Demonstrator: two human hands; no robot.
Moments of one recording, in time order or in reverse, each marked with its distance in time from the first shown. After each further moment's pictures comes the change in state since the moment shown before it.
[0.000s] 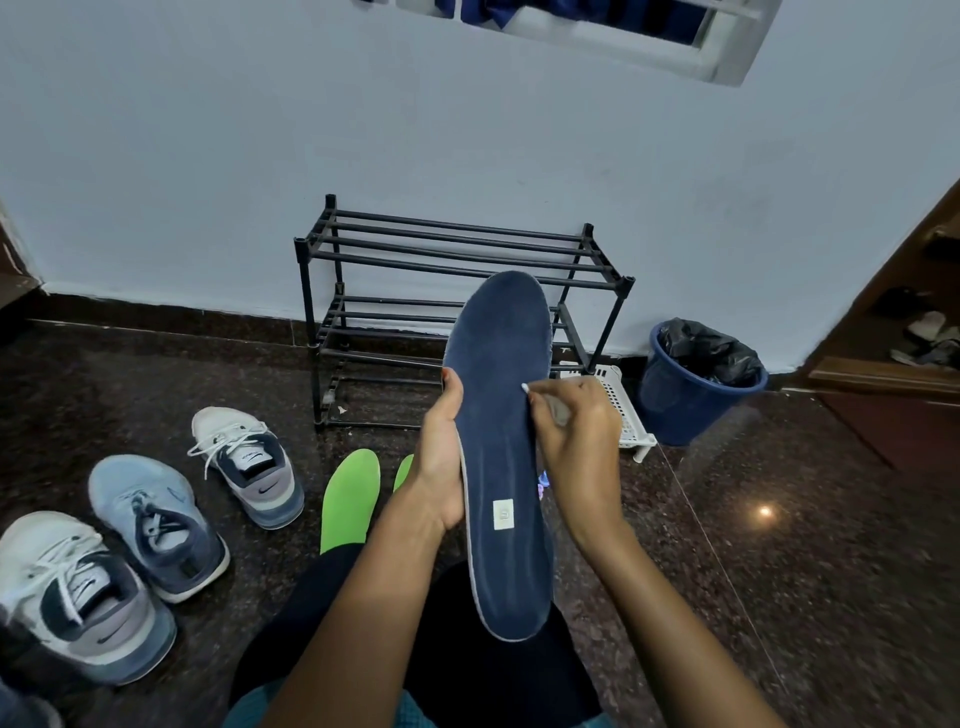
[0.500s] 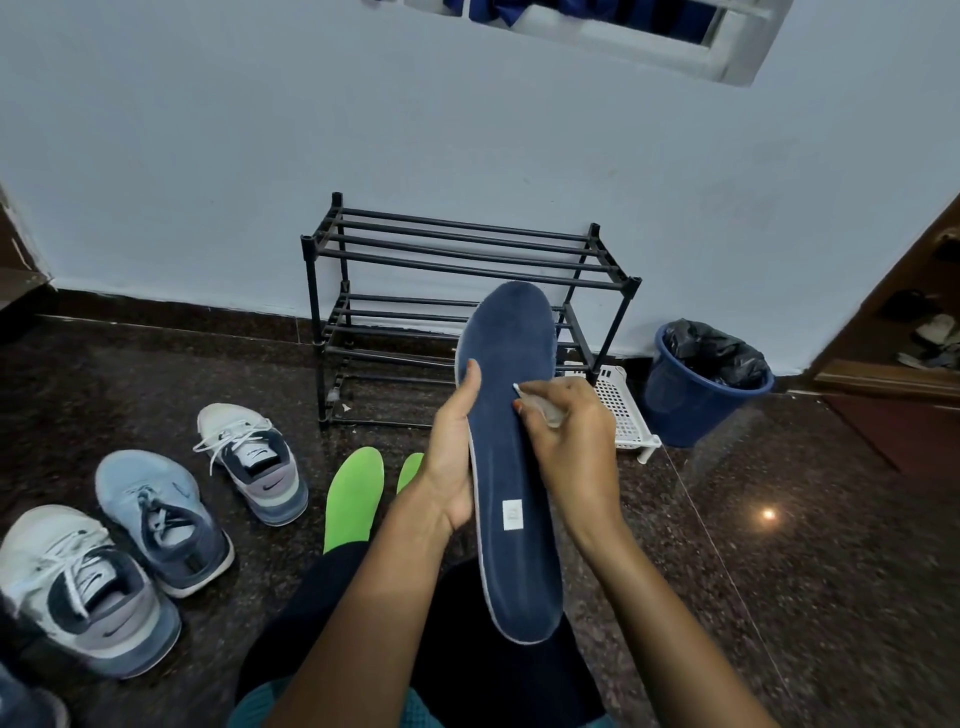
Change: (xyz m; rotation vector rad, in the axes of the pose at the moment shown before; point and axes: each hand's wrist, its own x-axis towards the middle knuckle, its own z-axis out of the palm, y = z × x) left_hand 0.002 -0.001 0.003 -0.049 -0.119 -0.017; right_hand 0.001 -0.006 0.004 0.003 -0.097 0.077
